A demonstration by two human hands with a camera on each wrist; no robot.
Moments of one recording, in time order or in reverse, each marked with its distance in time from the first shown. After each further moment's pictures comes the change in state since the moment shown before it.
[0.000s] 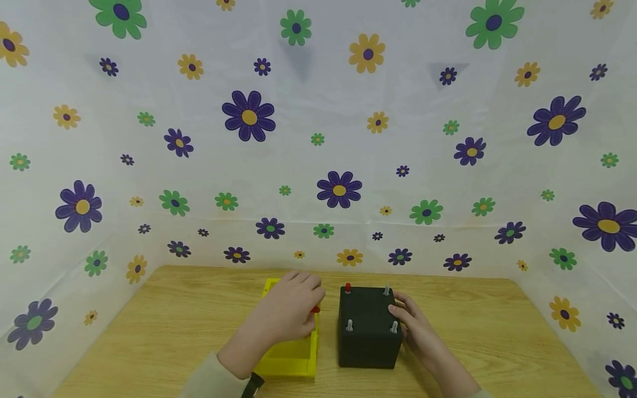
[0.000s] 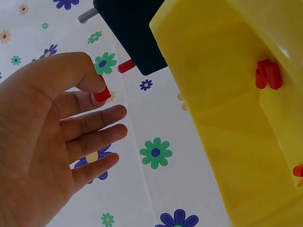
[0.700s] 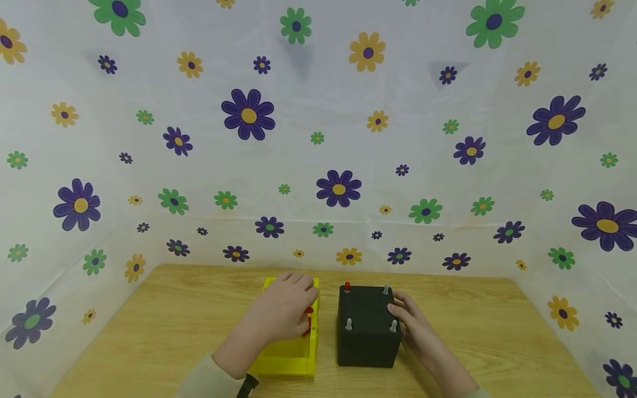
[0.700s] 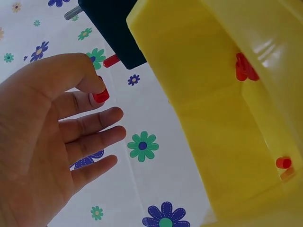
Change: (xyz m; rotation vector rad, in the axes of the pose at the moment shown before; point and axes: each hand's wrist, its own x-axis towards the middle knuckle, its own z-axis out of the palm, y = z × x) left_hand -0.007 -0.007 0.007 -0.055 -0.088 -0.054; right_hand 0.001 0.002 -0.001 0.008 0.015 -0.005
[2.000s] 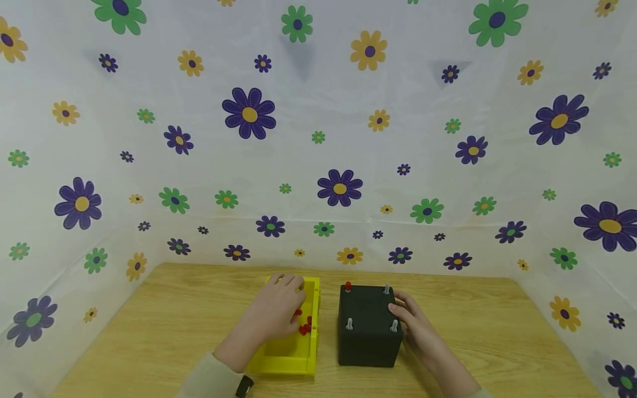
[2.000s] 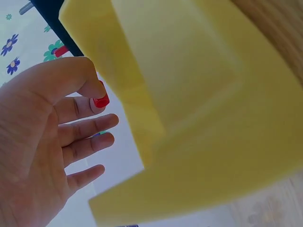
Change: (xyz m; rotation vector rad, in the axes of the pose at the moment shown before) left_hand -0.008 -0.018 0.040 0.068 0.015 -0.058; right_hand -0.001 -0.002 0.000 -0.008 -0.013 0.004
